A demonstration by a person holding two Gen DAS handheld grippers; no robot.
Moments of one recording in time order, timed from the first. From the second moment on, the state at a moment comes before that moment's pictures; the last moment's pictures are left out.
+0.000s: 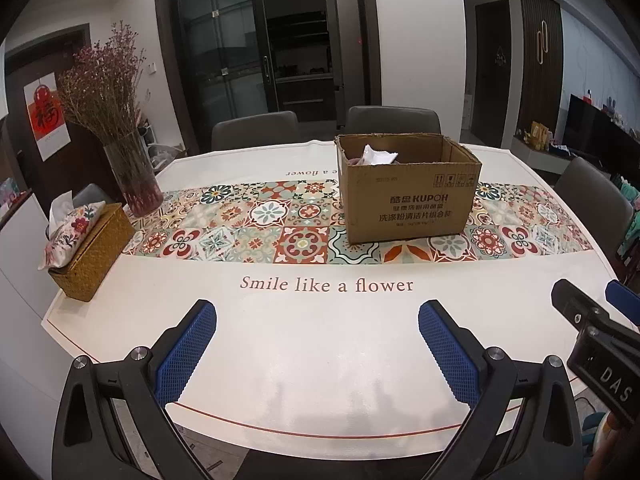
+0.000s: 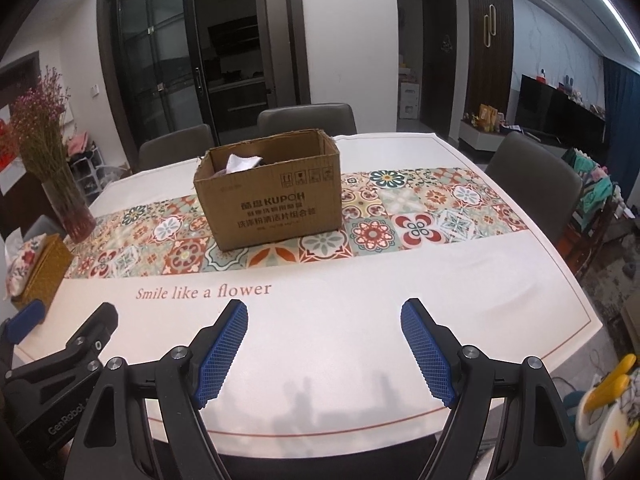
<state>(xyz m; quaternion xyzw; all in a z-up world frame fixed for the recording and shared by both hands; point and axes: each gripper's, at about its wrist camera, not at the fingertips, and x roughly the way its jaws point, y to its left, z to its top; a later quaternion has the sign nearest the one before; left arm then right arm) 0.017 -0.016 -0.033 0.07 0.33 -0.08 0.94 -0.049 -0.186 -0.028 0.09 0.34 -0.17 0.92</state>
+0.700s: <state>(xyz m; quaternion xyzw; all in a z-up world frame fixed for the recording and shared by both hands) 0.019 -0.014 -0.036 0.07 0.34 -0.08 0.93 -0.051 -0.188 -0.025 0.10 0.34 -0.17 0.92</state>
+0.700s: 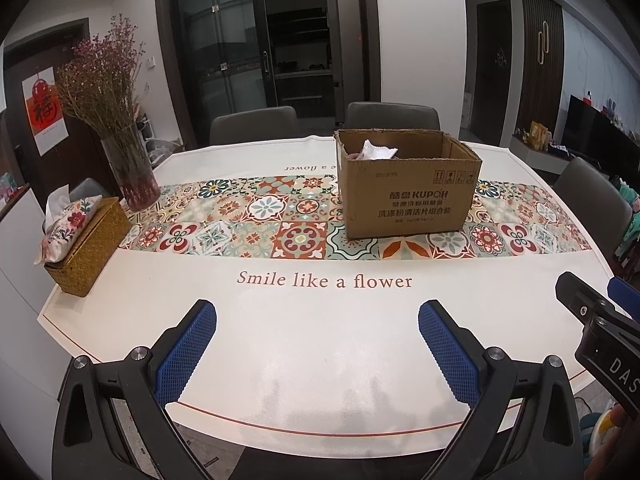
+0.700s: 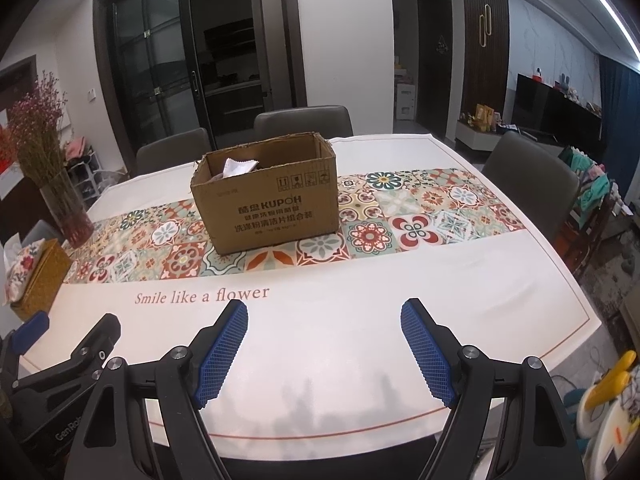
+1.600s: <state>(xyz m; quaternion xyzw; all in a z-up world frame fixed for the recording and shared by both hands) 0.019 -0.014 -0.034 0.07 0.34 -0.07 0.94 -0.050 -0.189 -0.025 0.10 0.34 -0.17 0.92</state>
